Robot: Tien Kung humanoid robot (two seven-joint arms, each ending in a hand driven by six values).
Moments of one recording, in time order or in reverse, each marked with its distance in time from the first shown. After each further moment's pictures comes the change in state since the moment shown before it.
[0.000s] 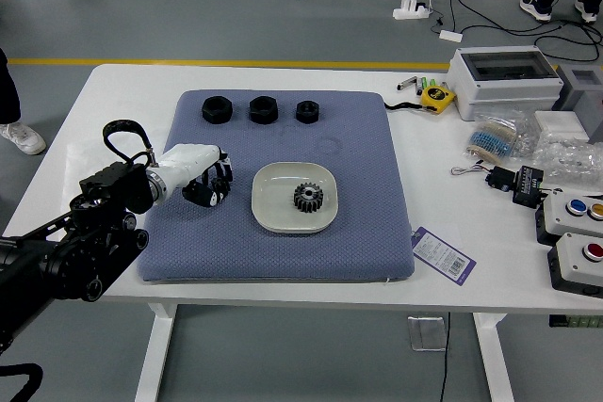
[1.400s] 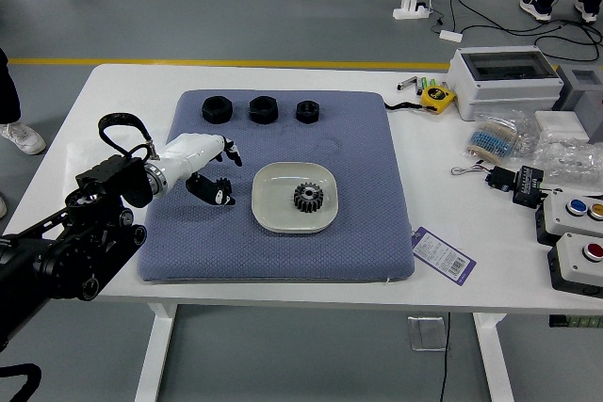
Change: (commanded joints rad) left arm 0.013 0.007 -0.047 -0.051 0.033 0.011 -0.042; right arm 0.006 -0.004 0.005 0.001 -0.010 -0.001 -0.002
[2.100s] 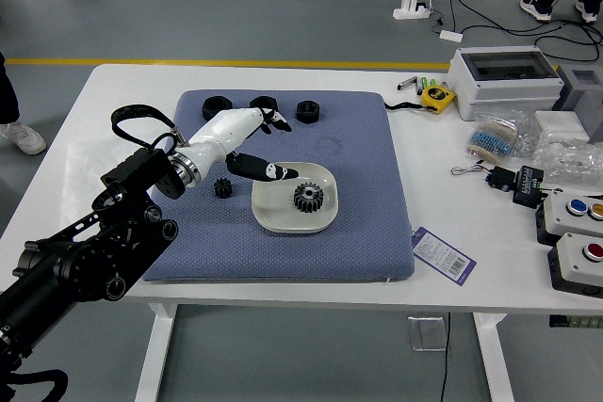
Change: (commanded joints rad) left arm 0.022 -0.044 -0.056 -0.125 -0.079 0.055 -0.036; right arm 0.003 -0.003 -0.006 0.000 0.008 0.004 0.003
